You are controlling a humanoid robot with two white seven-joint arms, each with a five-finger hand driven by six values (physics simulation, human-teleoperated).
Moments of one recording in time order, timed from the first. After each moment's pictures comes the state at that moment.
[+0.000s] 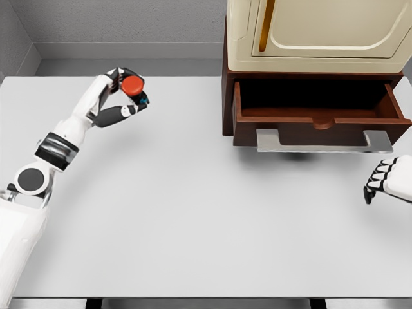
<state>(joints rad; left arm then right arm) -0.32 0.36 -0.23 -1.48 0.09 -0.22 -0.23 0.25 -1.47 0.22 -1.77 0.45 -0.61 -0.20</state>
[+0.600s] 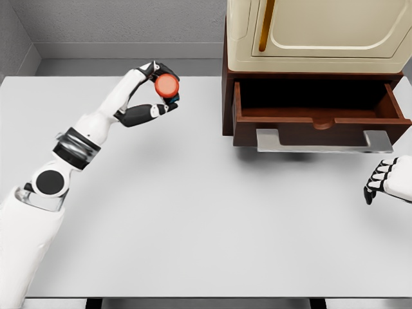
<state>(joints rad) -0.32 0.32 -0.28 -1.67 -0.10 -0.22 -0.23 0.25 -1.47 0.22 -1.77 0.46 -0.61 -0.20</state>
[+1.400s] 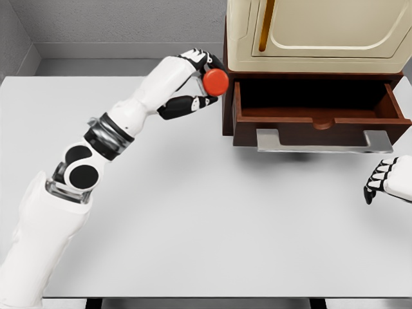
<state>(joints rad) -0.42 0.24 -0.38 -1.76 -0.39 -0.23 -0.23 0.25 -1.47 0.22 -1.77 0.46 -0.61 -0.20</state>
